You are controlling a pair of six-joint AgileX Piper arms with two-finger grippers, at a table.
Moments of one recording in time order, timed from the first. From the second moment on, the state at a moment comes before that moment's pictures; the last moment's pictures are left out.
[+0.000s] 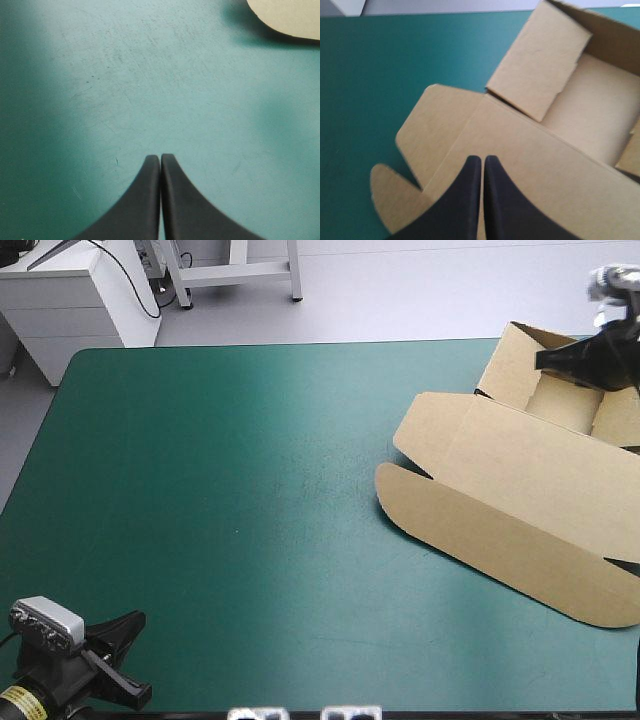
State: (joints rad) left arm -0.53 0.17 -0.54 0.00 0.95 -0.07; right arm -0.21 1.50 -1.86 0.36 1.25 -0.23
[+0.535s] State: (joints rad) left arm -0.53 0.17 -0.54 -0.09 0.95 -0.07; right arm 0.09 0.91 -1.13 0.27 0.92 -0.24
